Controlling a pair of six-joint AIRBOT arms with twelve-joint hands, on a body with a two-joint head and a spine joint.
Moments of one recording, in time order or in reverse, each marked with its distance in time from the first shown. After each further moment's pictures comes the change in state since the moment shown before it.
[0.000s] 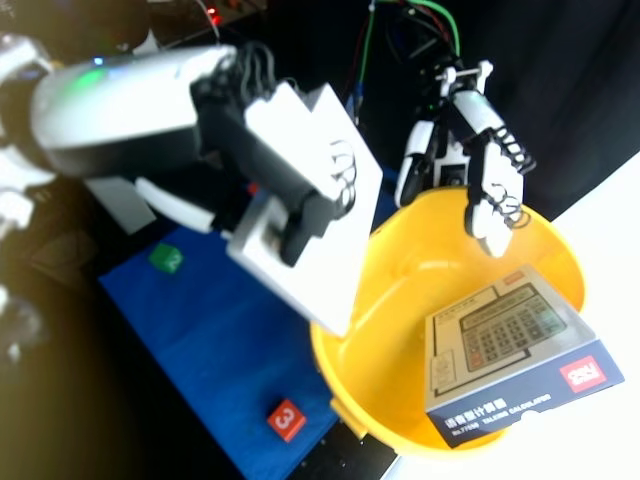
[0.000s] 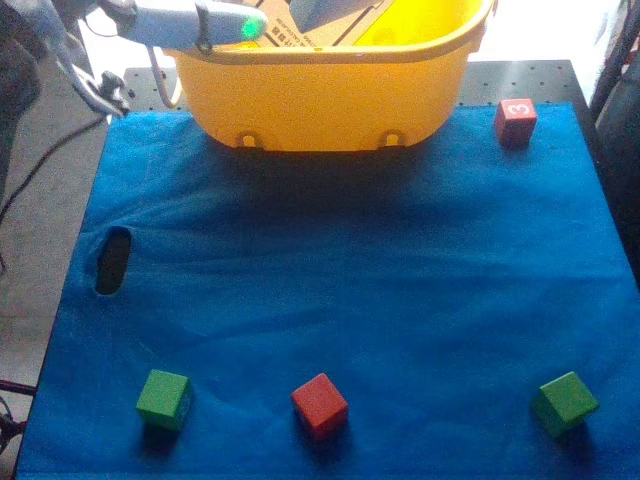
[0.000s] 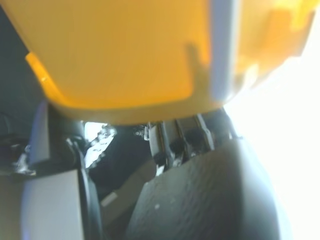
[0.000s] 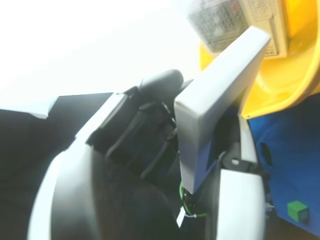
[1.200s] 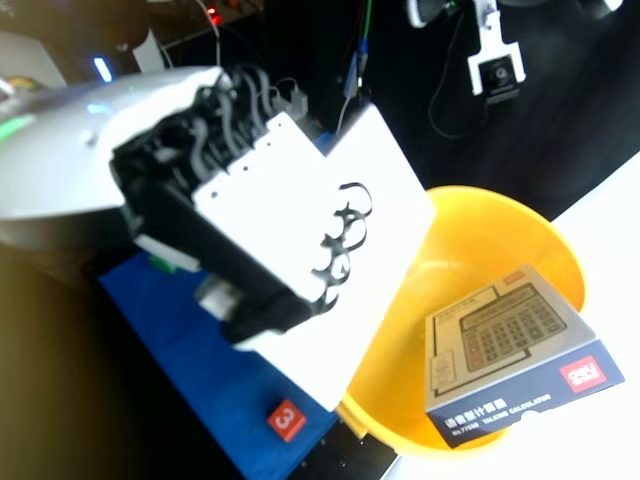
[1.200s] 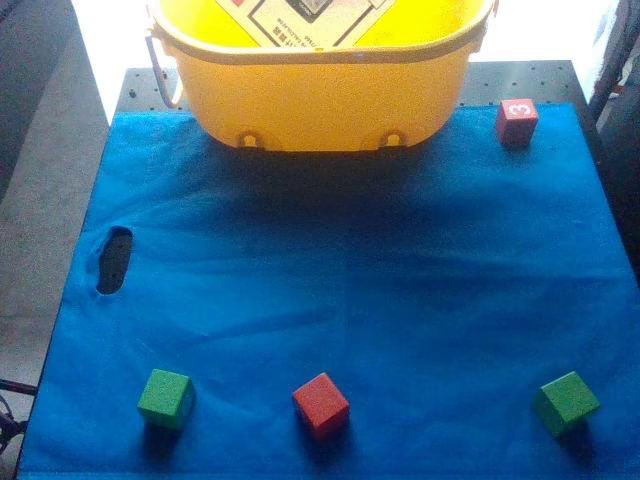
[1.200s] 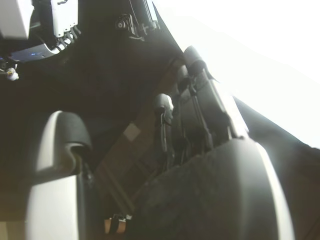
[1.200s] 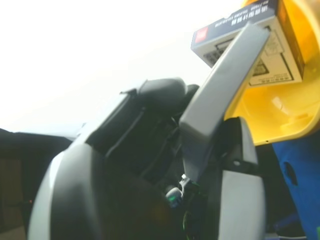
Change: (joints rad) left arm -0.147 0.214 -0.227 -0.034 -0.193 0.138; right arm 0.013 -0.025 0.075 0.165 0.021 -0.106
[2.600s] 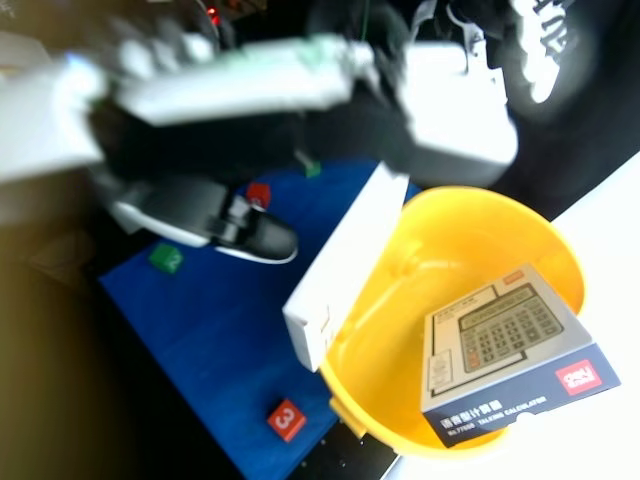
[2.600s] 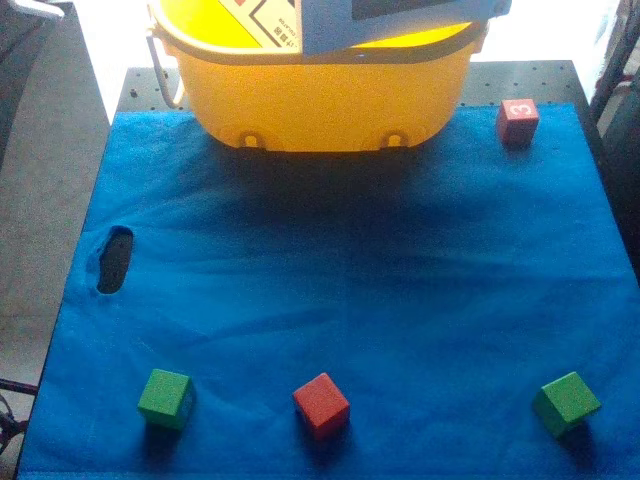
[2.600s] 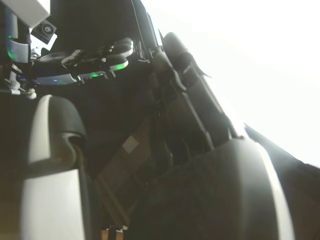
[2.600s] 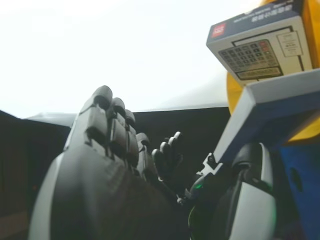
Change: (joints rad) left arm 0.063 -0.002 -0.021 -0.044 -0.011 0.022; right arm 0.058 0.051 -0.031 -0.027 0.053 -0.032
